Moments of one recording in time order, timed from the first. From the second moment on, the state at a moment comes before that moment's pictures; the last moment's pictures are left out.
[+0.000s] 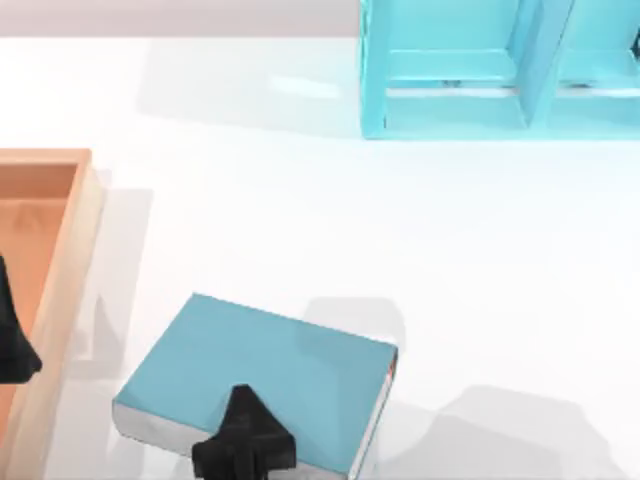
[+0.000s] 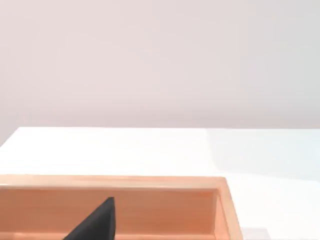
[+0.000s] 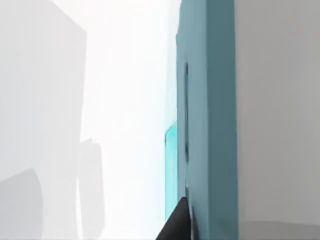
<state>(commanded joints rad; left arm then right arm) 0.00 0.00 0.00 0.00 0.00 0.00 1.55 1.97 1.14 -0.26 1.28 -0.45</state>
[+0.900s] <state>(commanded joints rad) 0.00 0.00 0.00 0.00 0.00 0.00 1.55 2.04 1.10 -0.17 1.28 -0.44</state>
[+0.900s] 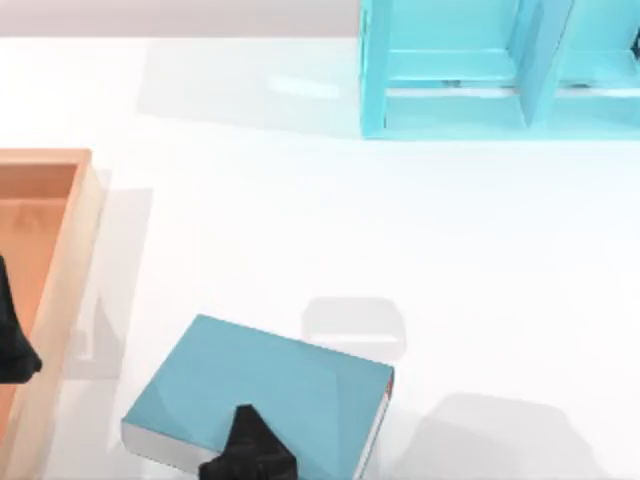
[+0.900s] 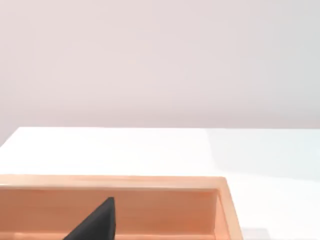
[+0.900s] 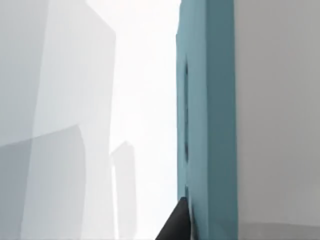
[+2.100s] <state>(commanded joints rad) 0.00 0.00 0.00 0.00 0.00 0.00 1.55 2.04 1.10 -0.17 1.28 -0.44</state>
